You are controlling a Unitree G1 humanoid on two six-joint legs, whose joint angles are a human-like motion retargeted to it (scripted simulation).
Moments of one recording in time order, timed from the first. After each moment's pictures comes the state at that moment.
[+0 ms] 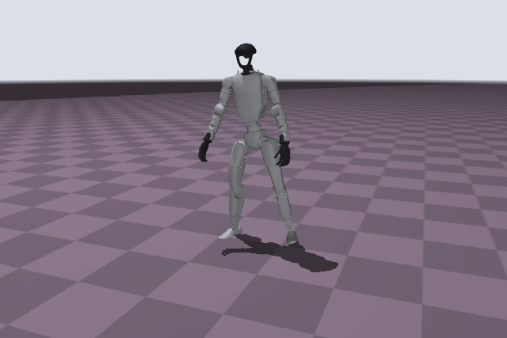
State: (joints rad) left arm -0.16 0.35 -0.09 1.41 0.21 -0.19 -0.10; right arm -0.25 -0.31 0.02 1.42 0.07 -0.14 0.01; waist 0.14 -0.14 0.03; left_leg 0.06 0.12 0.59 0.20 -0.31 0.03; right_leg -0.08 -0.37 -0.07 0.03 -0.05 0.21
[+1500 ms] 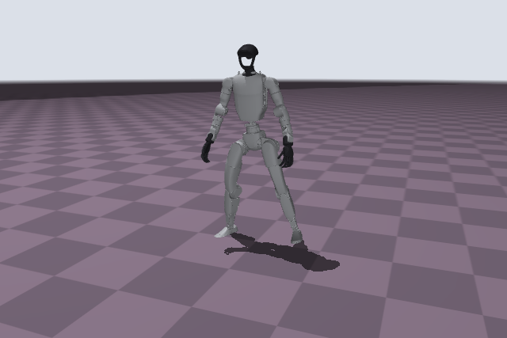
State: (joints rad) left arm -0.15 0.42 -0.16 1.37 0.21 -0.26 -0.09; right arm -0.14 -0.30 0.10 1.40 0.17 -0.20 0.01; waist 0.12 -0.14 0.02; left_leg -0.01 0.20 0.36 0.22 -0.34 -0.05; right_leg -0.10 -0.39 -0.17 0.13 -0.10 0.21
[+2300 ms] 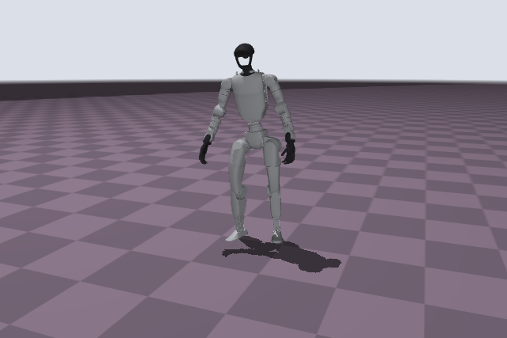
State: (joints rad) left arm -0.08 0.32 -0.09 1.29 0.12 -0.24 -0.16; right arm -0.19 -0.39 0.03 1.38 0.12 -0.19 0.02; waist 0.18 -0.04 0.10; left_leg 0.04 -0.03 0.46 0.06 -0.29 -0.06; right_leg -0.12 -0.23 -0.12 0.18 -0.14 0.17
